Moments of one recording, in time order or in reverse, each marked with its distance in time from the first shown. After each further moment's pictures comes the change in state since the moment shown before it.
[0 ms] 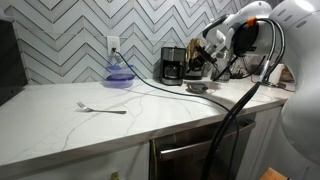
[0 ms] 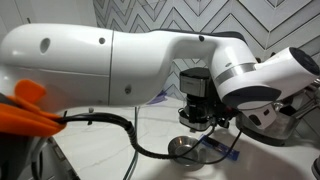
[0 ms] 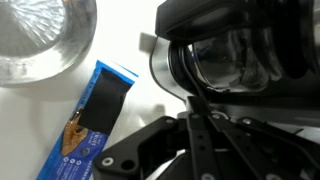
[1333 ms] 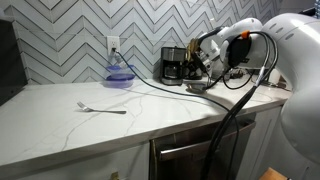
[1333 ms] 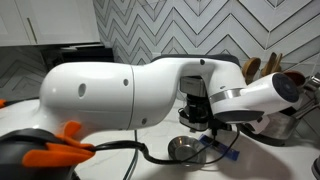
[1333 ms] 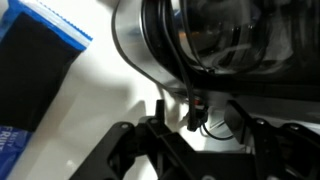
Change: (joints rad) arm -0.005 0.149 0.102 0.116 0.053 0.207 -0.133
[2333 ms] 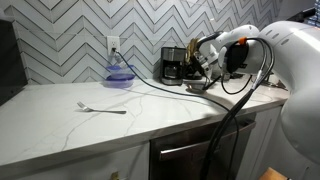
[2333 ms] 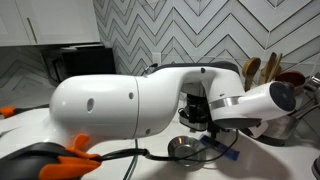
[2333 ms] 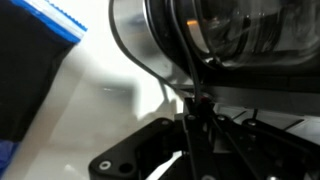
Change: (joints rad) arm -0.001 0.061 0.014 0.058 0.007 0.026 0.017
